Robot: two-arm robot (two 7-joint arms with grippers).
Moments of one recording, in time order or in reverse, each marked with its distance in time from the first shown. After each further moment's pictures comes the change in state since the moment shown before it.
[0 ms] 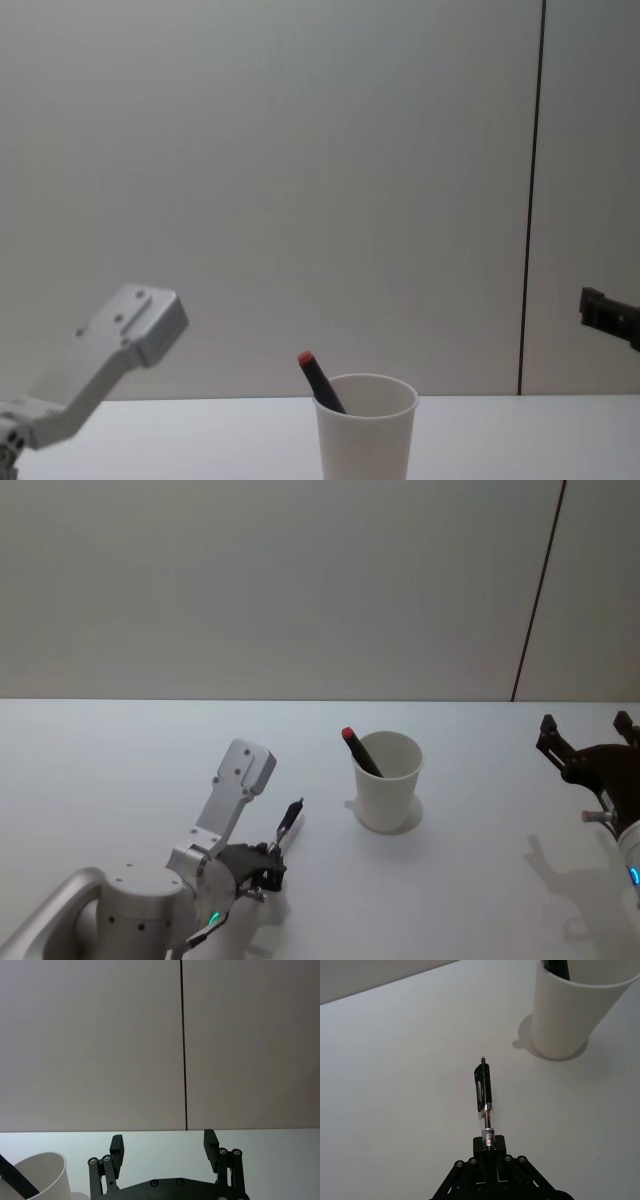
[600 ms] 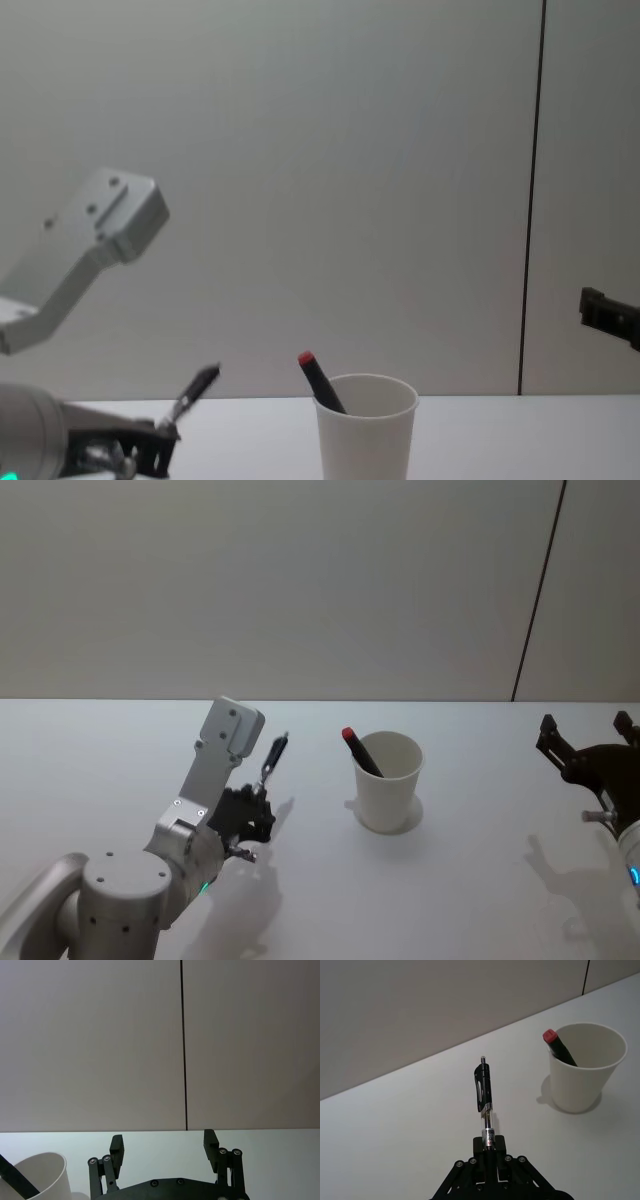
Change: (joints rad) left arm 0.035 0.028 -0.022 -0.152 0.071 -0.083 0.088; right arm 0.000 0.000 0.000 0.000 0.000 0.000 0.000
